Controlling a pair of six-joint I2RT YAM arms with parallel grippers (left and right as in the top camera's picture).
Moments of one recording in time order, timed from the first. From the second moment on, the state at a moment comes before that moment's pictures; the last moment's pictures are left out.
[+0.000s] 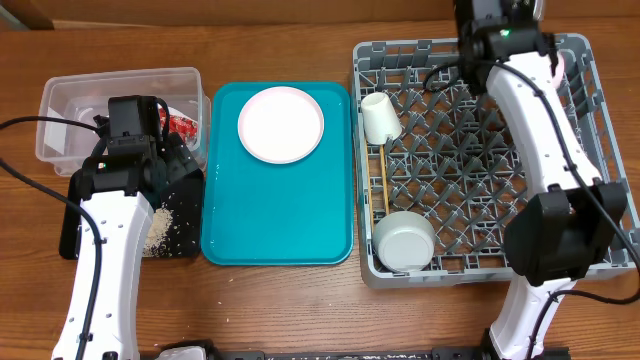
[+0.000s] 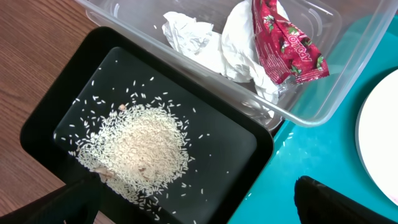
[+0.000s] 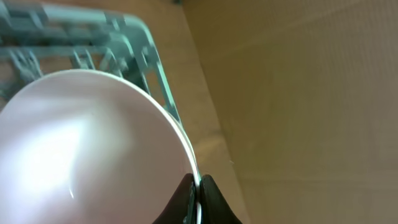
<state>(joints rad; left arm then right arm) 0.09 1.38 1.19 -0.90 -0.32 -0.43 0.14 2.05 1.98 -1.15 1.09 0.10</state>
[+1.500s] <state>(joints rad) 0.09 1.38 1.19 -0.90 -0.32 -0.43 0.40 2.10 1.85 -1.12 1.17 0.09</state>
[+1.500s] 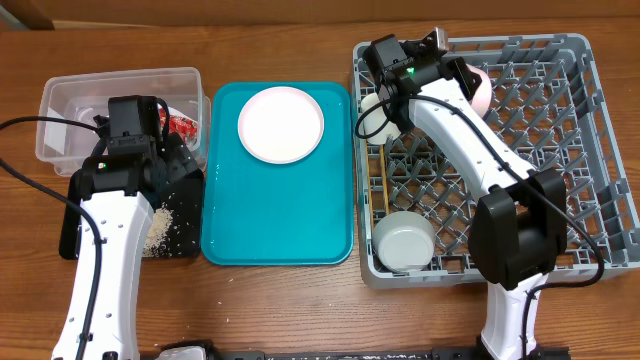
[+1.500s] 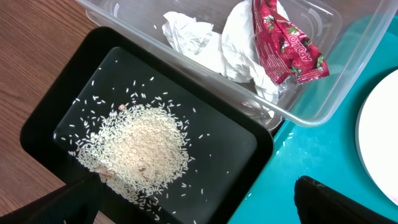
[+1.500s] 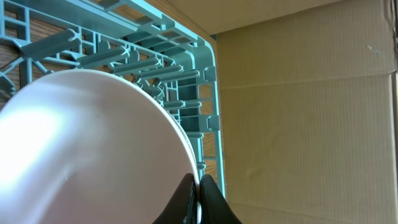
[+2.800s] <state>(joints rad) 0.09 1.38 1.19 -0.90 -0.32 -0.43 0.49 2.10 1.67 -0.77 1.34 -0.38</state>
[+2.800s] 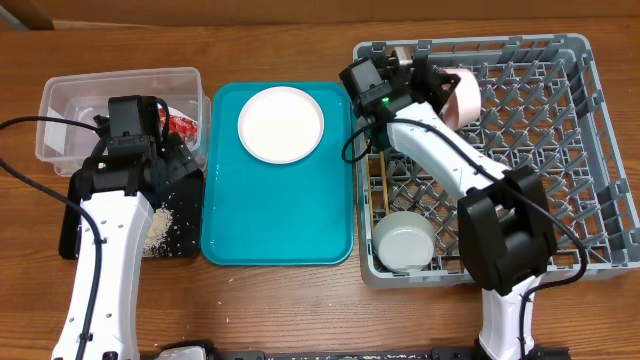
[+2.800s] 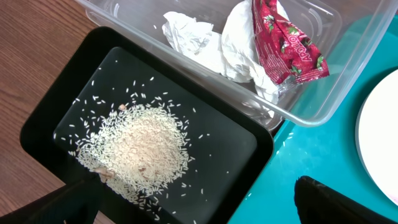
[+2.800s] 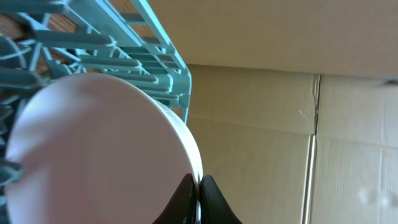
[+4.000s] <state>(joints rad) 0.09 1.38 1.19 -0.90 -0.32 -0.43 0.58 2.10 1.66 -0.62 1.18 -0.38</state>
